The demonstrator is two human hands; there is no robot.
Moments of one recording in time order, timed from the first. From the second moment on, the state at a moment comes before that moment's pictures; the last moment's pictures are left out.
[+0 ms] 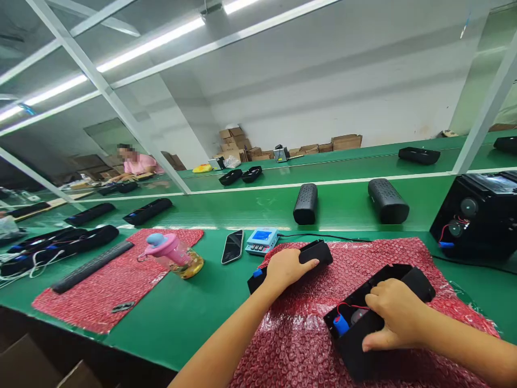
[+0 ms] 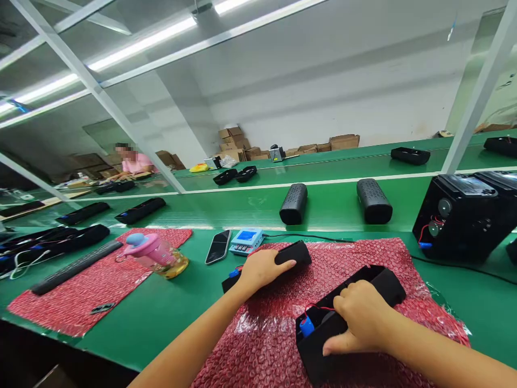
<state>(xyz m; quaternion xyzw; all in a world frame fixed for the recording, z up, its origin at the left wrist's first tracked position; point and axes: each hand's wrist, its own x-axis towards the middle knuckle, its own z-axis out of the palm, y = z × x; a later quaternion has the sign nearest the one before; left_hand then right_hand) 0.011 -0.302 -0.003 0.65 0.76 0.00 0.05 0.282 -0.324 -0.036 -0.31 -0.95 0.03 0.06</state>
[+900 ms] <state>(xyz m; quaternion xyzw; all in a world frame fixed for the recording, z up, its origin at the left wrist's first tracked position) 0.002 -0.298 0.006 0.68 0.72 0.00 0.13 0.282 -0.316 -0.022 -0.33 -0.94 0.13 0.00</state>
